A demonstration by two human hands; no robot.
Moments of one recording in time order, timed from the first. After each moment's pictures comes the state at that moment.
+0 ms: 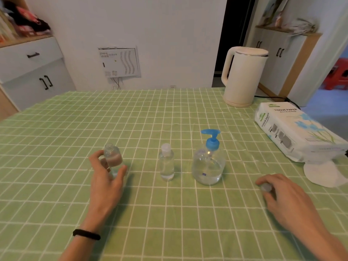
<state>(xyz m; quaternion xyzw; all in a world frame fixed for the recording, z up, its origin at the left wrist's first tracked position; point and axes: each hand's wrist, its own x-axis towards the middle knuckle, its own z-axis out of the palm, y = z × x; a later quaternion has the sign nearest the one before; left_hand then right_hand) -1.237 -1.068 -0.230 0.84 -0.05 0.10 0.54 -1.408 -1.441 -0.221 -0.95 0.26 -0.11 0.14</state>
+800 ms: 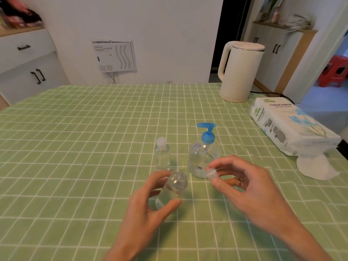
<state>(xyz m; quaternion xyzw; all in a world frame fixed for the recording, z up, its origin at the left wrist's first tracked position) -1.325 -1.119 -0.227 0.78 -0.26 -0.01 0.57 -1.403 -1.353 -0.158 -0.82 0.03 -0.15 0.55</state>
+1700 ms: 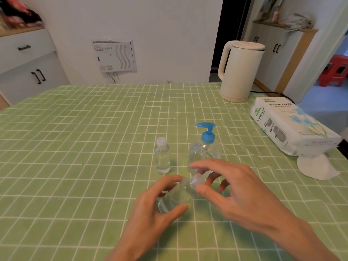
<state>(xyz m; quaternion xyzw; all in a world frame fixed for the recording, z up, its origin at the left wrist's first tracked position) -1.324 -1.128 -0.226 0.79 -0.32 -0.03 0.52 -1.396 -1.338 -0.141 -0.94 -0.04 -0.09 0.32</state>
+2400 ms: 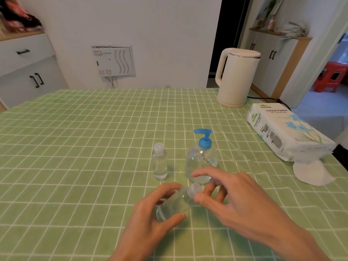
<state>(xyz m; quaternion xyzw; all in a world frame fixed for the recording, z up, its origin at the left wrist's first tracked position) -1.324 -1.128 -0.231 0.79 -0.32 -0.04 0.52 -1.405 -1.331 -0.122 -0.95 0.03 -0.01 0.30</state>
